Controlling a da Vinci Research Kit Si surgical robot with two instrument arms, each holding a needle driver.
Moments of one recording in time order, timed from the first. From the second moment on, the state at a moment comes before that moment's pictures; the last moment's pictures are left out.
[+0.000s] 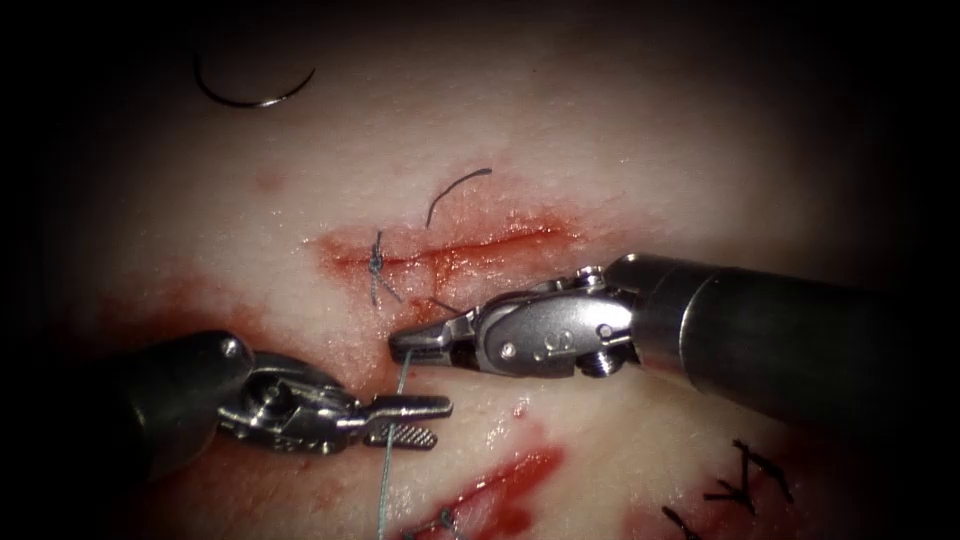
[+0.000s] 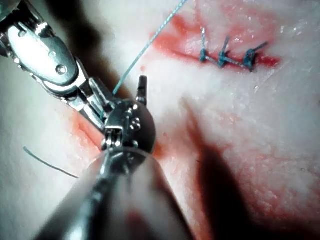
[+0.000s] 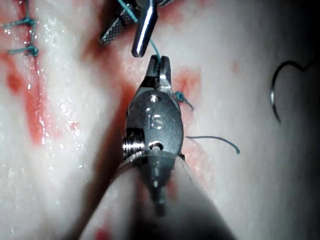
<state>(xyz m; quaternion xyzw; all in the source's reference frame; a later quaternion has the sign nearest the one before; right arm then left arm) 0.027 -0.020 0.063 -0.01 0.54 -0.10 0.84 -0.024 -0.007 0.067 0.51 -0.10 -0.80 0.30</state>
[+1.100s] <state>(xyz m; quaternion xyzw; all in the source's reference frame) 0.016 -0.015 0.069 0.02 0.41 0.10 0.90 -0.027 -0.009 0.070 0.51 -0.19 -0.79 0.30</state>
